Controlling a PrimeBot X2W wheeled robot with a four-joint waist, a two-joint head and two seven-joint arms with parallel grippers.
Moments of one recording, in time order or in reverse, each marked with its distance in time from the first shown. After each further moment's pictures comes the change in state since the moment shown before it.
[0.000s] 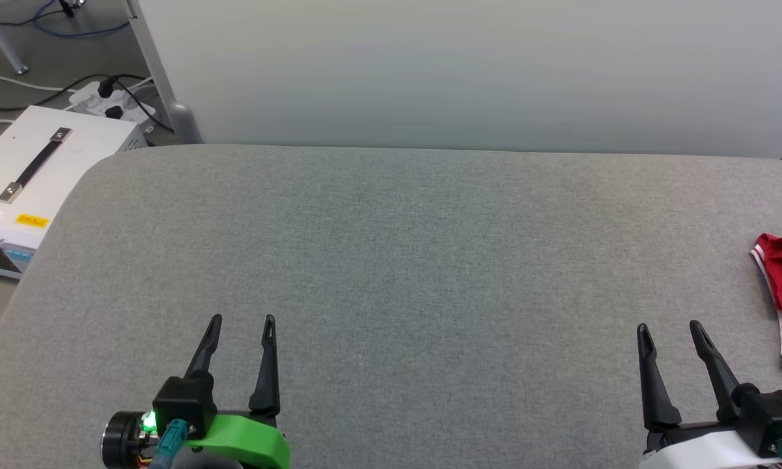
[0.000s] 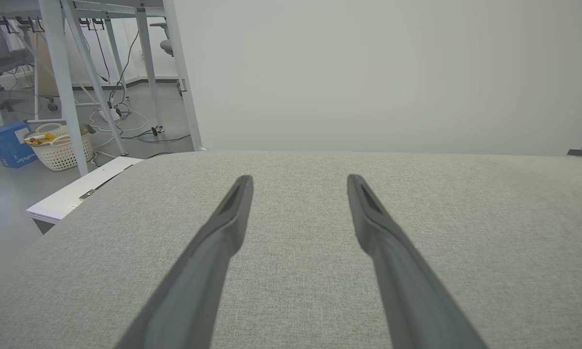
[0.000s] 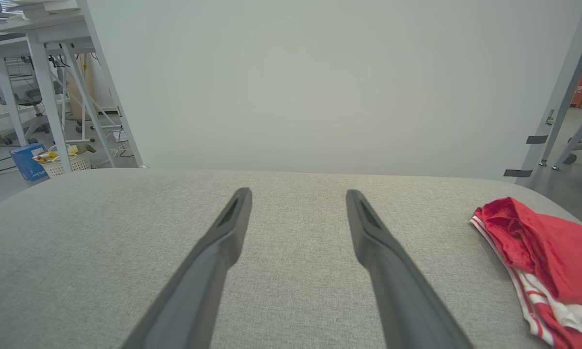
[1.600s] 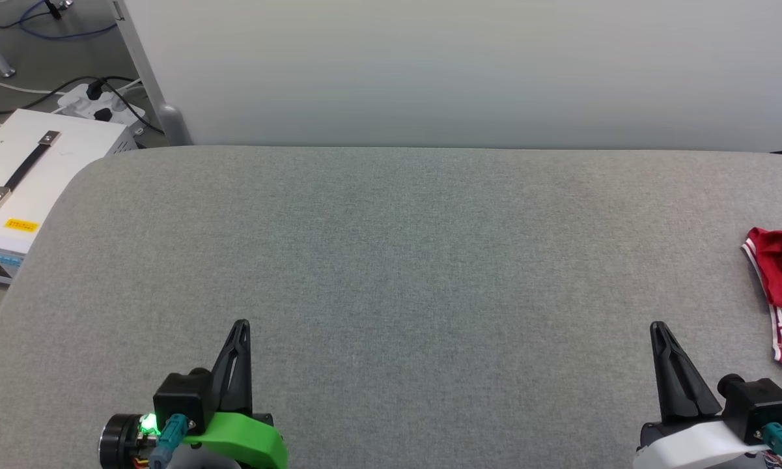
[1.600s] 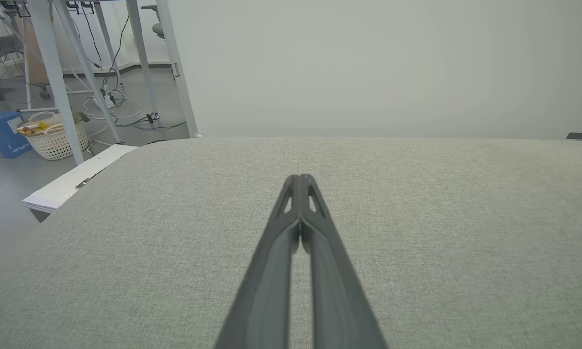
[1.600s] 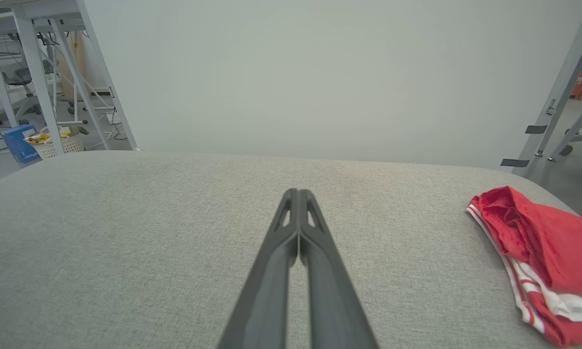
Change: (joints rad) left arm 0.008 0.000 0.012 -0.015 0.006 -0.001 0.063; right arm -0.015 0.000 0.010 0.006 -0.025 0.000 0.061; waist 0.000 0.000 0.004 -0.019
